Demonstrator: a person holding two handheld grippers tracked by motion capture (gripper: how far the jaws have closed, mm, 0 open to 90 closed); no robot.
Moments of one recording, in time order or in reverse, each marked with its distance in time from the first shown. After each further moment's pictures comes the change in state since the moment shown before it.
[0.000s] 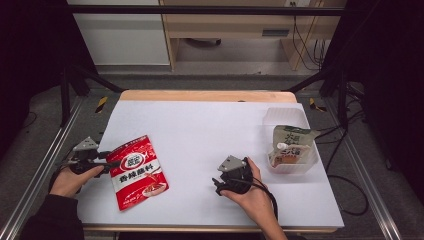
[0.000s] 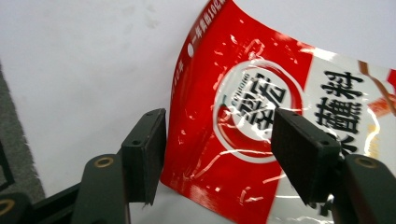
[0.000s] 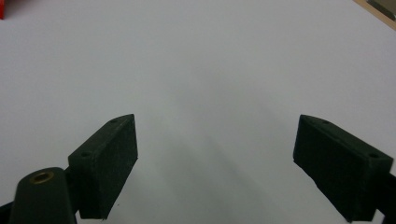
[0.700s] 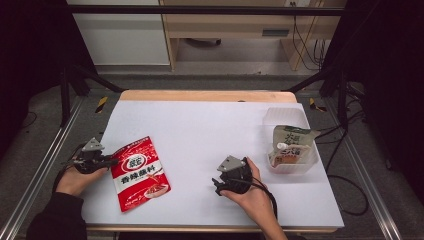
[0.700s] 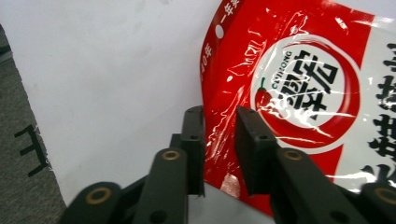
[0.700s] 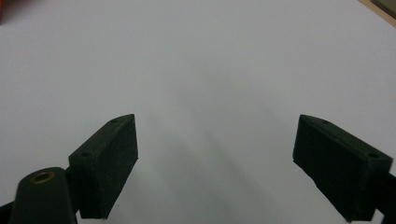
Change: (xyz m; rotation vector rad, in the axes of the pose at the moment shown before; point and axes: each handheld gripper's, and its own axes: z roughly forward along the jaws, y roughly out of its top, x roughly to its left) left arm 0.002 -0.002 0.015 0.072 0.091 0.048; right arm 0.000 0.000 0.002 0.003 0.006 -0.005
